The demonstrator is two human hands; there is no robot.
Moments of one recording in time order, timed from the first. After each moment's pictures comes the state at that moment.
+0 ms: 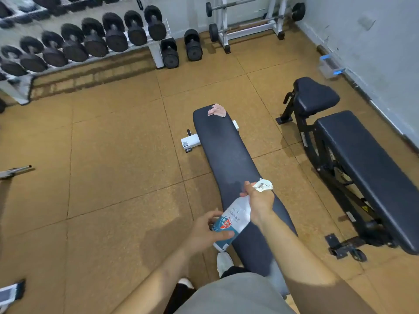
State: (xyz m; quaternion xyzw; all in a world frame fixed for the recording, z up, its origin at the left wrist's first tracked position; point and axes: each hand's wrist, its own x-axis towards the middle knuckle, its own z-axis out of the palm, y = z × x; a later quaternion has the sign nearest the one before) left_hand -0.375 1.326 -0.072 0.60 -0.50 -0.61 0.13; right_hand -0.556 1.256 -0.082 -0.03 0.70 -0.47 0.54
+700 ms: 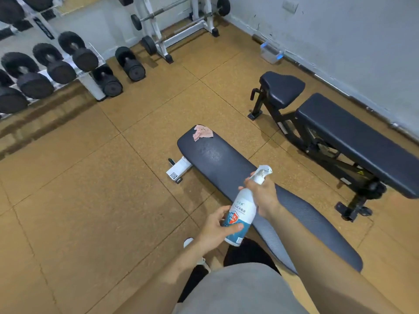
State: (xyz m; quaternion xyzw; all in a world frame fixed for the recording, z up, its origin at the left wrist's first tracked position) left_hand -0.218 1.040 -0.098 0.45 -0.56 -0.70 0.02; right_hand -0.403 1.045 -0.066 -0.02 0.66 -0.58 0.47
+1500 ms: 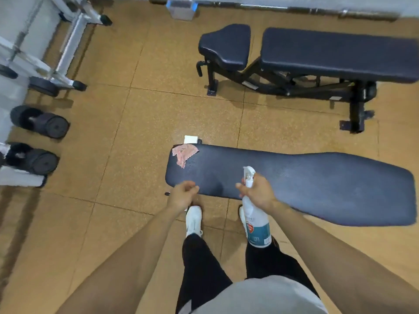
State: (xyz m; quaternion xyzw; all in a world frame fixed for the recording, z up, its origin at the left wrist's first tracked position) left_hand -0.283 0.625 -0.252 0.46 -0.71 -0.50 -0.17; right_hand -0.413 0.860 -0.191 0.03 0.81 -0.42 0.40
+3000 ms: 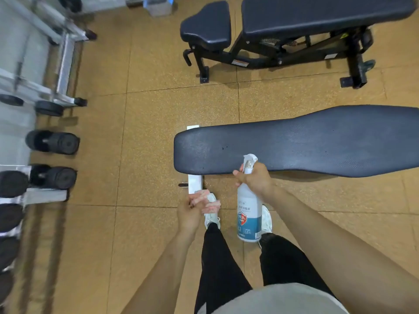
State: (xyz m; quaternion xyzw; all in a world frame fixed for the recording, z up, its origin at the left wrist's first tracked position) left_hand -0.165 0.698 -0.182 0.48 -0.62 -0.62 -0.07; right_hand -0.317 0.873 -0.179 0.12 0.72 -0.55 0.39
